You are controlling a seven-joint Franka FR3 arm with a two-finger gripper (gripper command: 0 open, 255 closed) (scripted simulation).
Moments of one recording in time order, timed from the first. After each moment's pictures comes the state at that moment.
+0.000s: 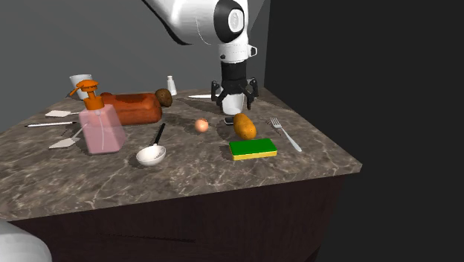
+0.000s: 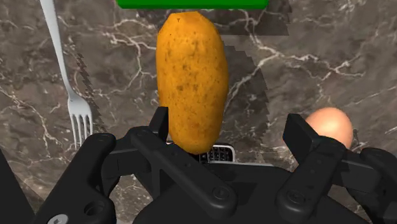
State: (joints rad) arm -0.05 0.18 -0.33 -1.96 0.05 2.20 -0.62
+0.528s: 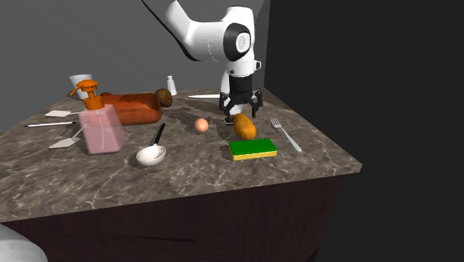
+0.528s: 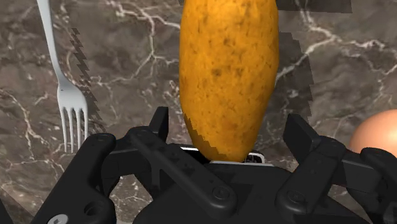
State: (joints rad) arm -0.08 0.36 -0.31 -1.84 0.12 2.24 -0.71
